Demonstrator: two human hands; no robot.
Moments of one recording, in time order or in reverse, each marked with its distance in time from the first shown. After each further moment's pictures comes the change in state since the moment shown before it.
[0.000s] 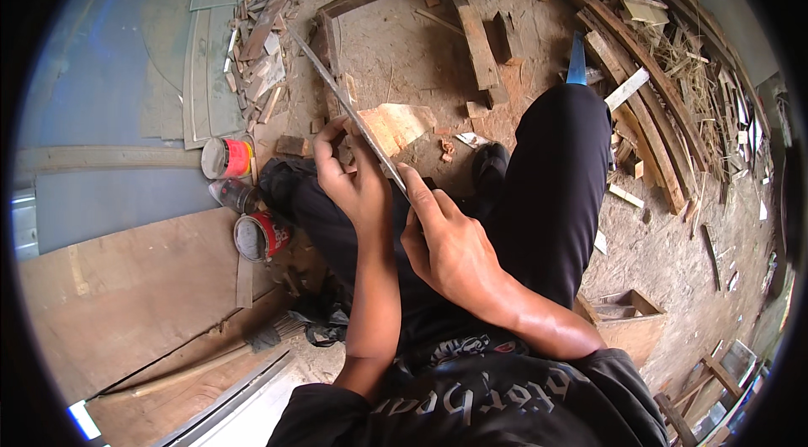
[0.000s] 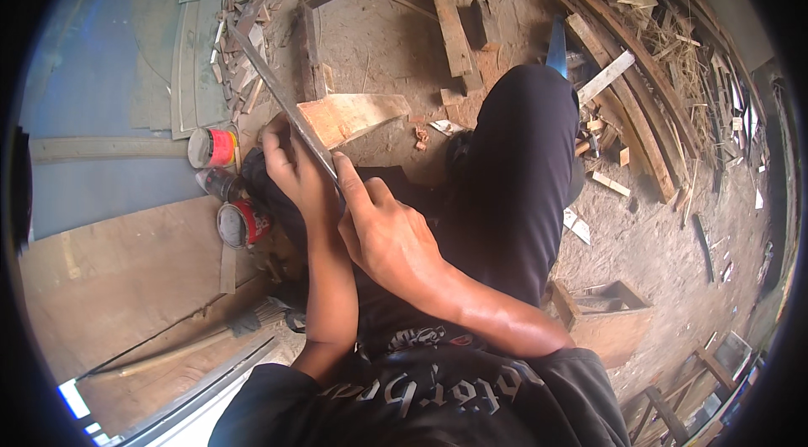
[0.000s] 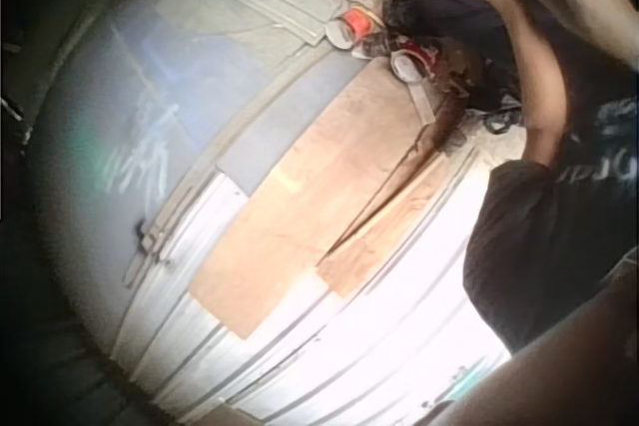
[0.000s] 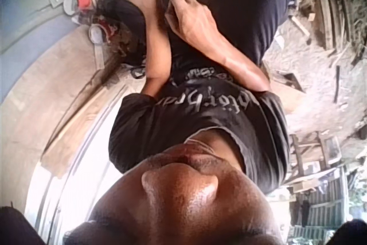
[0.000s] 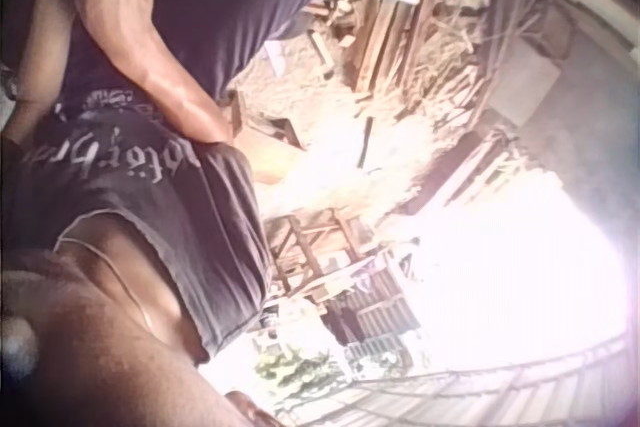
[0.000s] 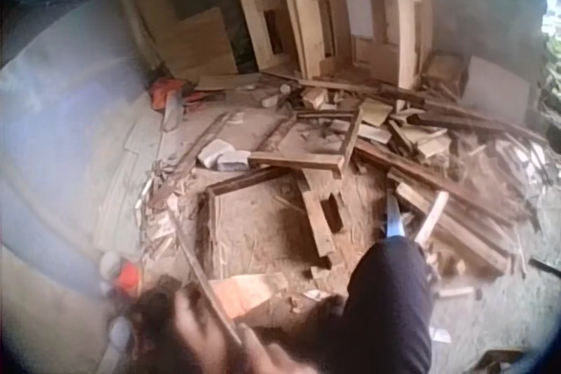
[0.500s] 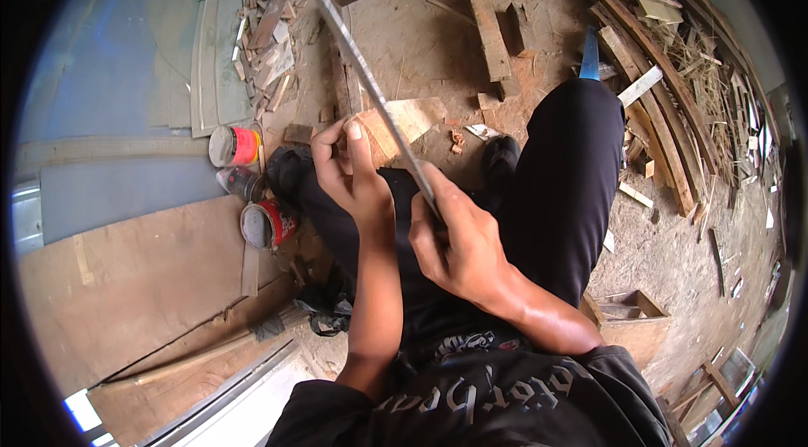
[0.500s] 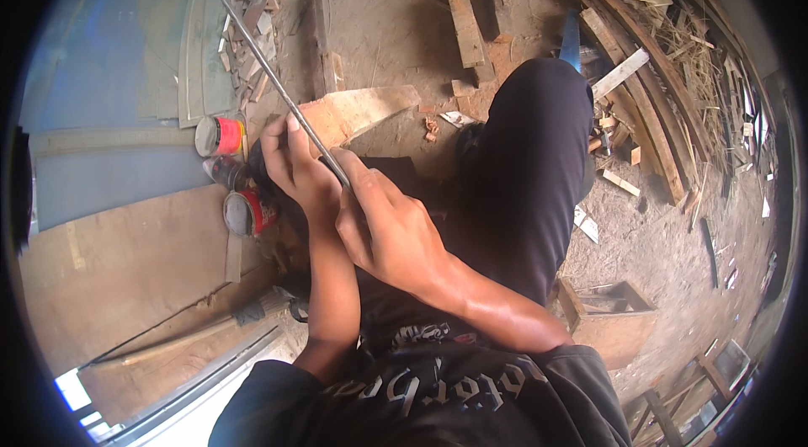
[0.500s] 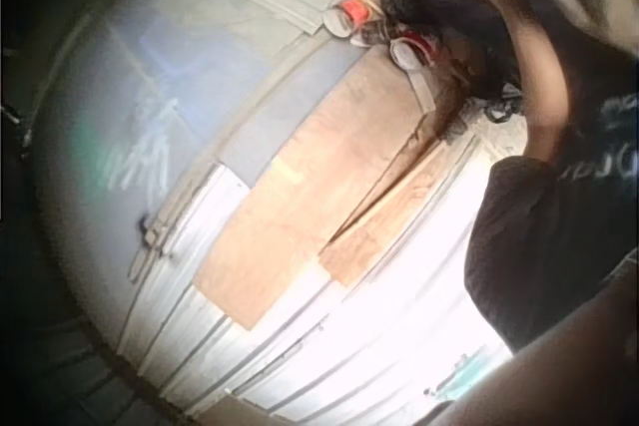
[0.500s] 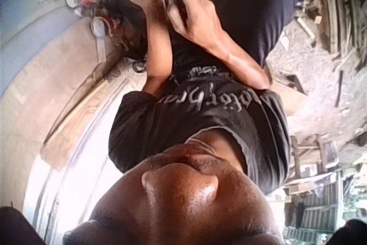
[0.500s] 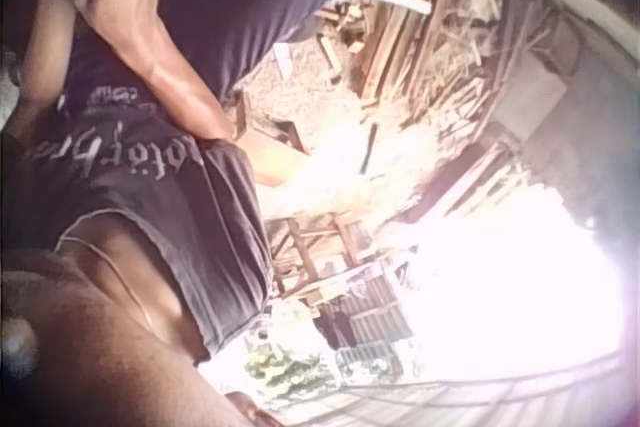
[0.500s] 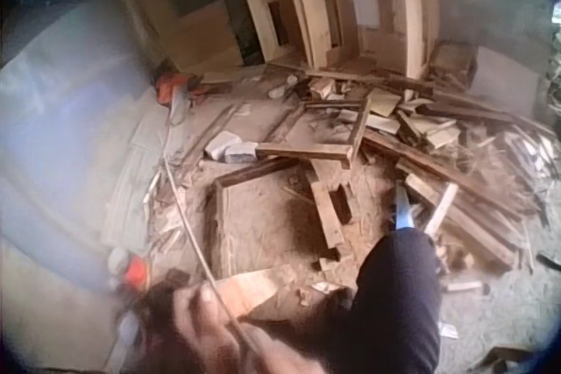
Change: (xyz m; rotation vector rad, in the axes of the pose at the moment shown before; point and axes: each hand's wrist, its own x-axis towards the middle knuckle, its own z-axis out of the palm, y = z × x) left_hand -0.004 -0.006 -0.011 -0.061 0.076 0.041; right_hand 0.005 0.002 0.003 0.257 0.191 -0.163
